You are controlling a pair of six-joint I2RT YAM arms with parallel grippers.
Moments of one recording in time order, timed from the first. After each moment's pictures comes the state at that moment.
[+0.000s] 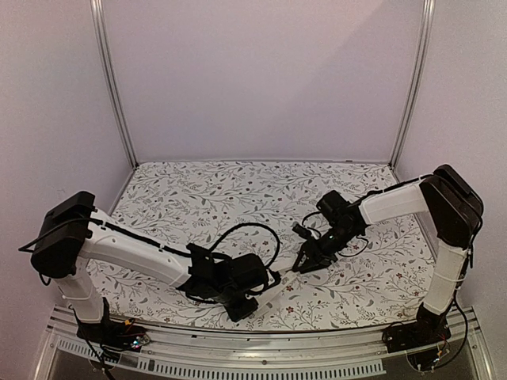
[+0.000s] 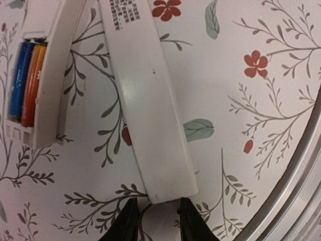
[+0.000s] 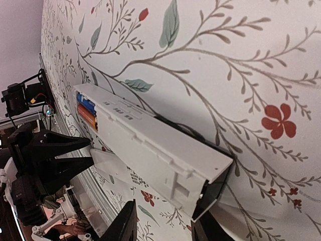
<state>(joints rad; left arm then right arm) -1.30 1.80 1.00 -0.40 -0.11 -0.23 0.63 1.89 1.02 -0.43 -0.77 0.27</state>
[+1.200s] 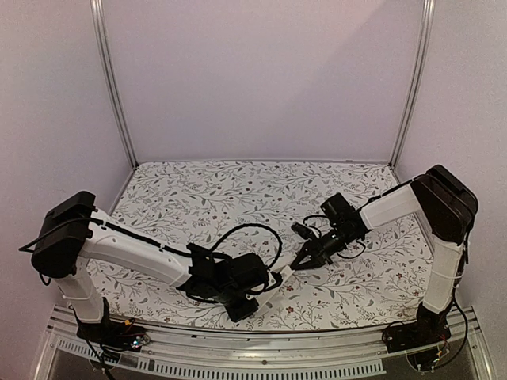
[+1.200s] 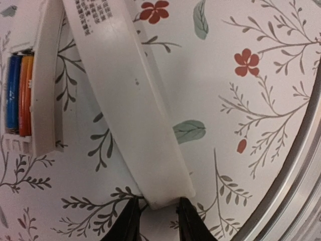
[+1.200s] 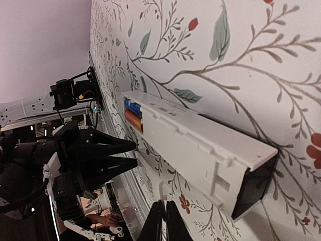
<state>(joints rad) -1.30 1.80 1.00 -0.39 -0.09 -0.19 0.59 1.94 0.96 -0.20 -1.03 0.37</state>
